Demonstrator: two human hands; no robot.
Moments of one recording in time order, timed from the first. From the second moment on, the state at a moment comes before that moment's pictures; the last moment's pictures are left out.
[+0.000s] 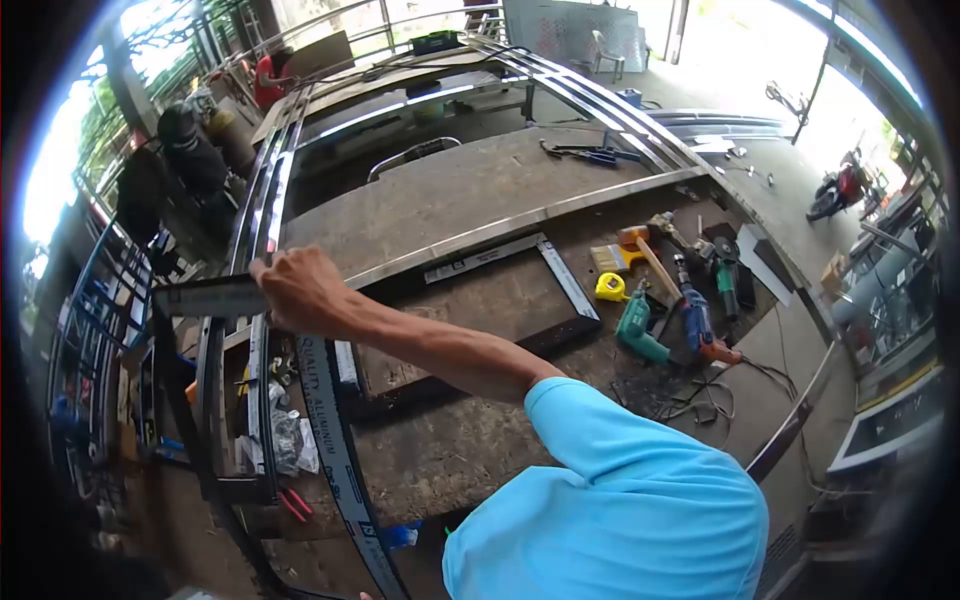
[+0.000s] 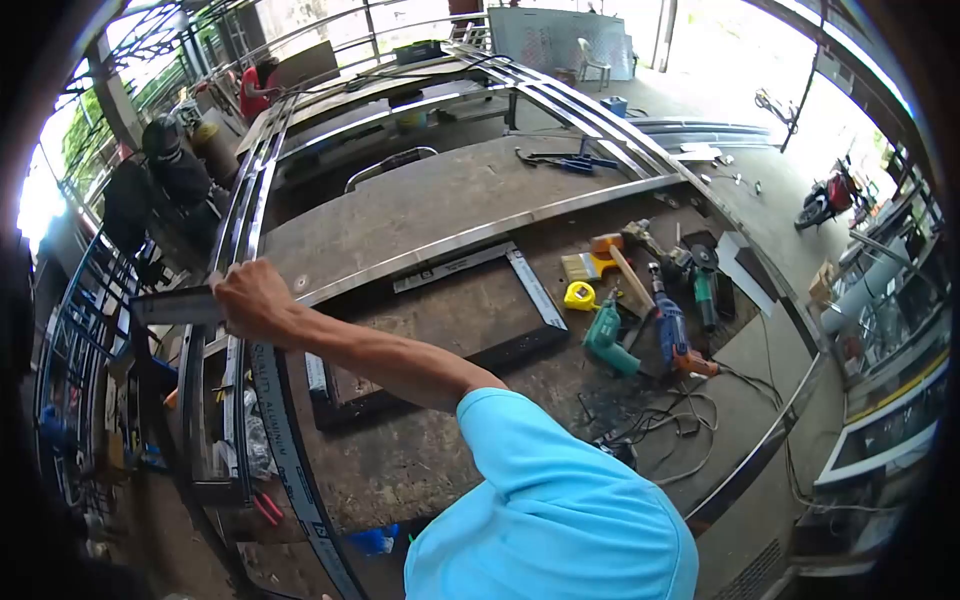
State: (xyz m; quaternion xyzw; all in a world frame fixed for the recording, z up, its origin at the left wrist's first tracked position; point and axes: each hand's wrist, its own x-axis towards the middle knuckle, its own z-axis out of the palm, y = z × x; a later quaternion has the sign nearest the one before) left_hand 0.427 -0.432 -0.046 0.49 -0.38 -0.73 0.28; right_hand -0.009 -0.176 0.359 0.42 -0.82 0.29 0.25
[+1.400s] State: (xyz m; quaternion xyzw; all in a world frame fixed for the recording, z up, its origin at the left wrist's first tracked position) left_hand 0.065 -0.416 0.000 0.33 -0.88 -0.29 0.16; right_hand -0.018 0.164 0.013 -0.11 -0.95 0.27 0.14
